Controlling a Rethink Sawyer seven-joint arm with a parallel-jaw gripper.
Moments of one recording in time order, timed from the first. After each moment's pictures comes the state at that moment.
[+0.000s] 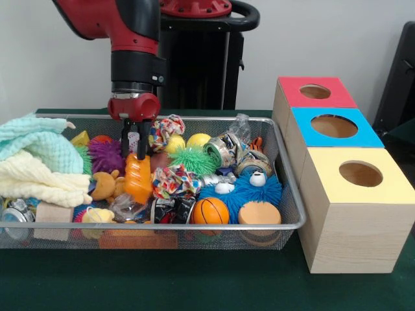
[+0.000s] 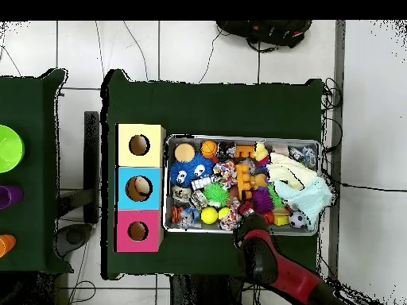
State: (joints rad) arm -0.91 -0.41 0.22 2.16 -0.27 -0.59 2.02
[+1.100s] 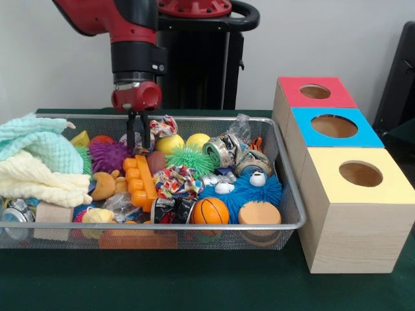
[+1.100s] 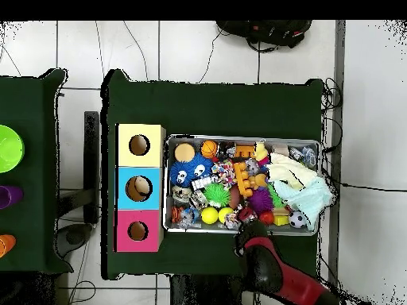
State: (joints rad) arm -1.01 -0.44 0.30 2.23 -0.31 -0.56 2.02
